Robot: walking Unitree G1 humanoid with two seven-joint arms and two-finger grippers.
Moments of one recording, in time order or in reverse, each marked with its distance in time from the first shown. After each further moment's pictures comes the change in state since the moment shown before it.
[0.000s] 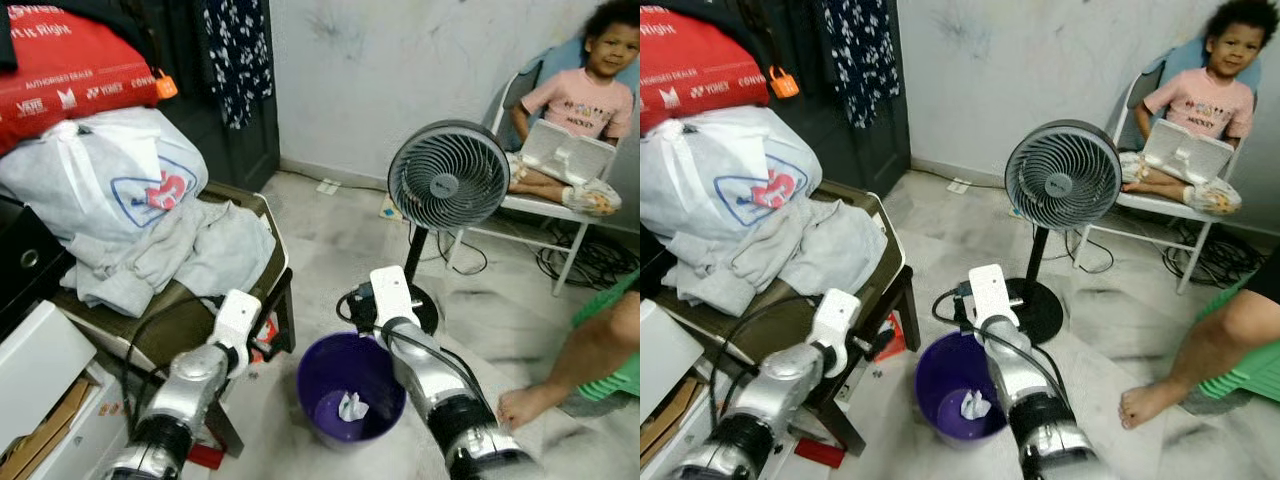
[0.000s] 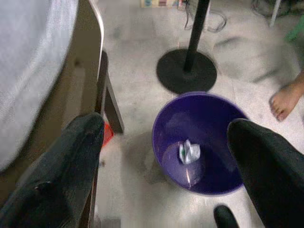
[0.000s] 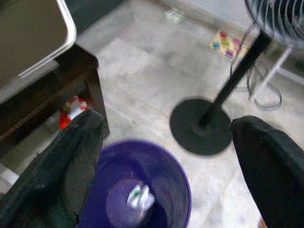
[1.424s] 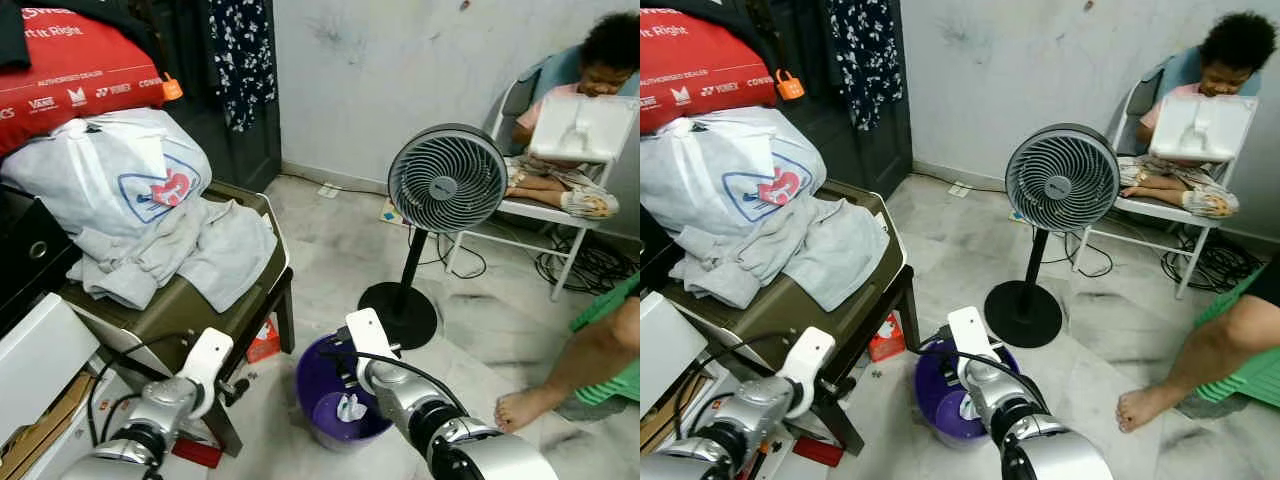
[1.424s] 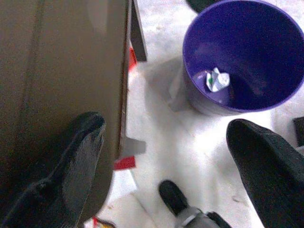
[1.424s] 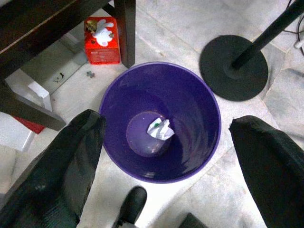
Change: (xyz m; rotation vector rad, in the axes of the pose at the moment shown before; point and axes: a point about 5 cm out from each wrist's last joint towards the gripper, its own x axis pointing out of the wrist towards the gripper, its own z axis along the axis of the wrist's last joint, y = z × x) left arm -0.026 0.033 -0.057 0.079 0.264 0.073; right arm -0.007 0.034 -0.050 -0.075 0.261 0.120
